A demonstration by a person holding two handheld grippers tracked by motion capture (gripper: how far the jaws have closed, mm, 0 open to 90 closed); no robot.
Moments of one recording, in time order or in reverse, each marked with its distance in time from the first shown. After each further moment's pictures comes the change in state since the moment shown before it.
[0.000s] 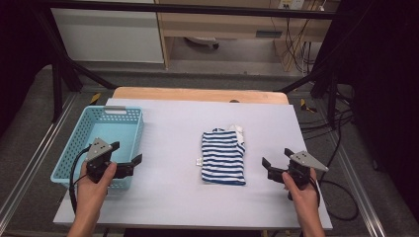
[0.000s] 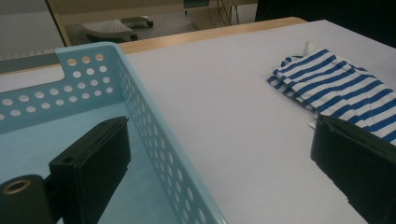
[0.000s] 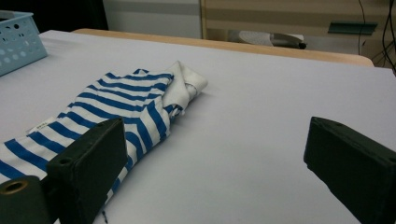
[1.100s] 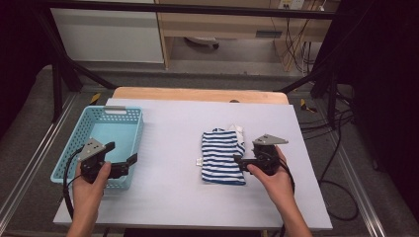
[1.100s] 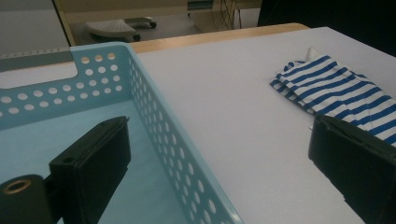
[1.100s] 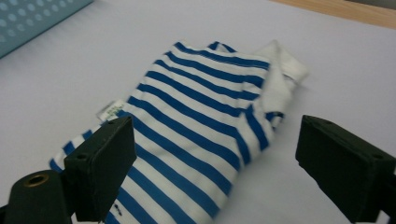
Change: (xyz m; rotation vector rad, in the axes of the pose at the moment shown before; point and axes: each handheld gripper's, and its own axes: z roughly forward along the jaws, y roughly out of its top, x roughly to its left) left arm 0.007 0.000 -0.010 -0.013 0.013 -0.029; right arm 0.067 0.050 0.052 0.299 0.130 -0.070
